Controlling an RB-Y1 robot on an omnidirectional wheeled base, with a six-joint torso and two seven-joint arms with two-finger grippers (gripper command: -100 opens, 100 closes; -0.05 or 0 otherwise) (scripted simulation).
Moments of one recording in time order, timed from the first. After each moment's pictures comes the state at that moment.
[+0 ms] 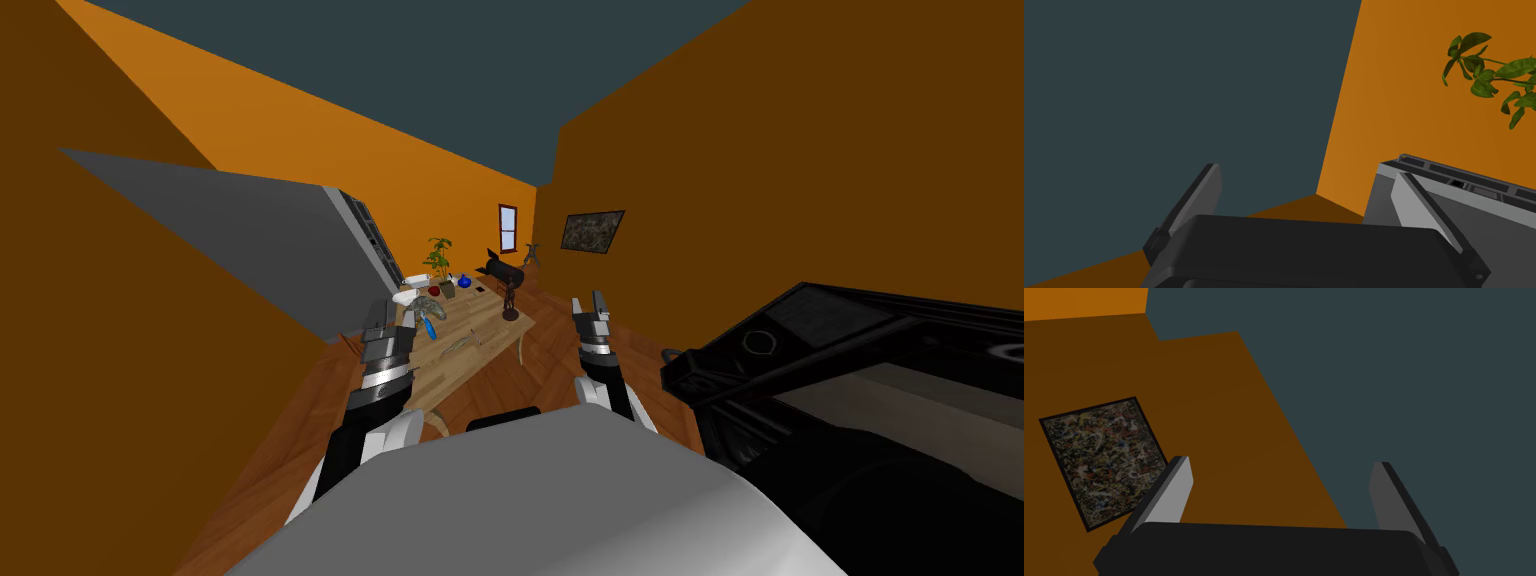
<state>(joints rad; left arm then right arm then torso) 0.52 -0.03 -0.06 -2.30 -0.01 -0.43 -0.11 0.50 0.02 -0.07 -2.21 0.08 -0.61 -0.14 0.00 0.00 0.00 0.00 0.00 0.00</state>
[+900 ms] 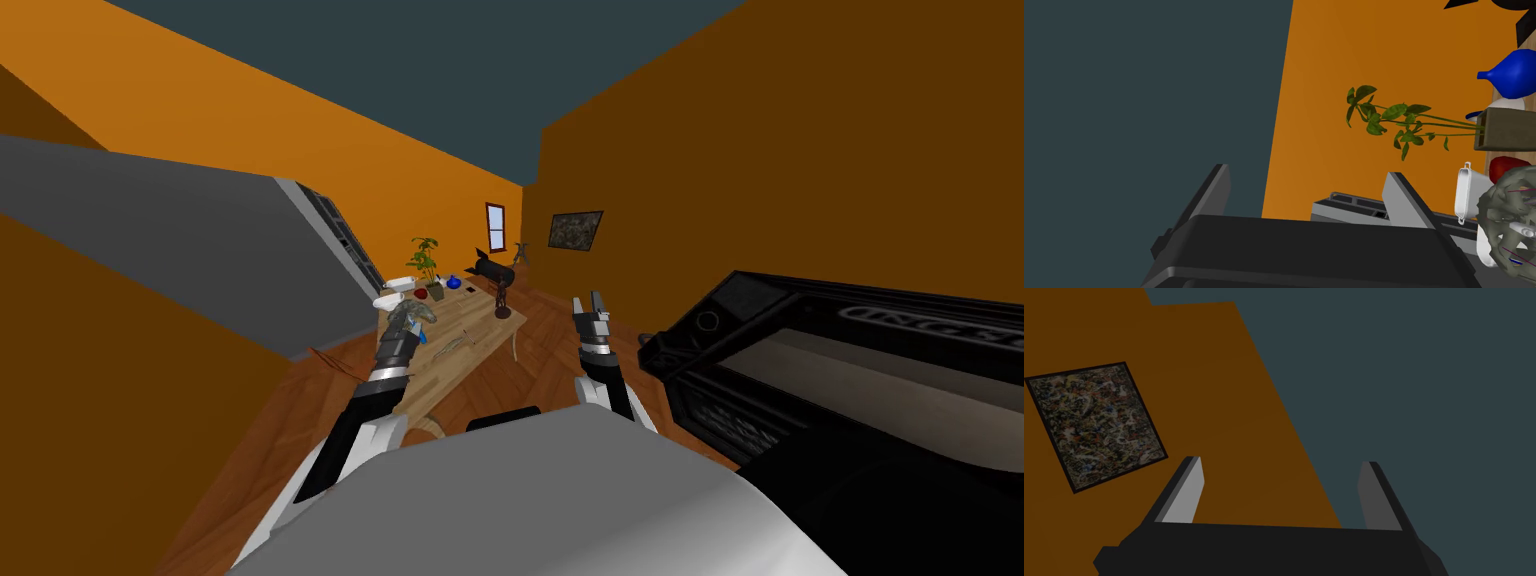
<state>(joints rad) 0.47 0.16 0.02 -2.17 0.08 -0.26 -0.02 0.50 0.02 -0.07 -2.21 0.08 -0.61 -0.14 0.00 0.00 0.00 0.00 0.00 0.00</state>
